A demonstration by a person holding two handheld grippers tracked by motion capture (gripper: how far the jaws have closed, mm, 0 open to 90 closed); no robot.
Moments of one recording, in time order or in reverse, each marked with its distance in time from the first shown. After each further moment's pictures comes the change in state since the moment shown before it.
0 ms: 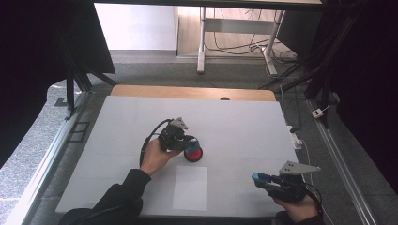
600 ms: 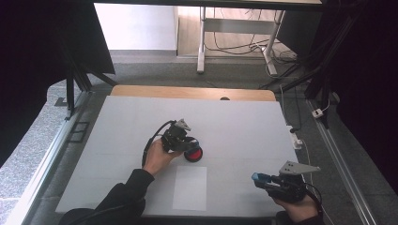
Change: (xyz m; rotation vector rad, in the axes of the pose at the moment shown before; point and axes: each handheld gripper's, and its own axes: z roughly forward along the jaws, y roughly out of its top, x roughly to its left) left arm 0.001 -0.001 0.013 0.047 0.037 -0.018; right arm 0.000 0.000 0.000 0.000 0.006 -0.003
